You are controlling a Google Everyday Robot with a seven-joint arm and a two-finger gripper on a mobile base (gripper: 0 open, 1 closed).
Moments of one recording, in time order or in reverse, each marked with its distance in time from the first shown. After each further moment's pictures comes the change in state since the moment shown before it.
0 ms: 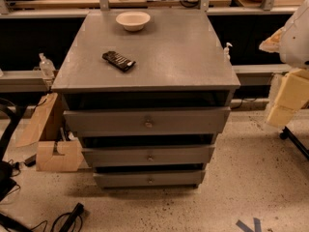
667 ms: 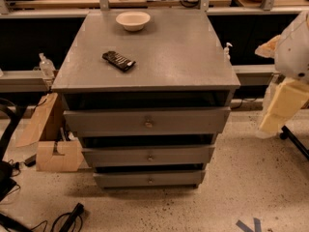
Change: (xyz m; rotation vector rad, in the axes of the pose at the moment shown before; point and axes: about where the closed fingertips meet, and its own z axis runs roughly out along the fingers) arm -0.002 0.002 0.013 0.027 -0.038 -0.008
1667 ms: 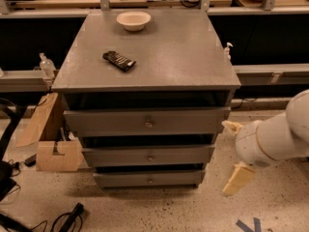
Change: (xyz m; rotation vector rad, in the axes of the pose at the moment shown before) arm 0.032 0.075 0.192 -0.048 -0.186 -0.024
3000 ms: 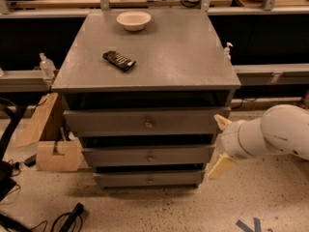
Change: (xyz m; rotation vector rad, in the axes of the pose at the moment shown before) arm 0.011 -0.053 0.071 0.143 -0.048 0.007
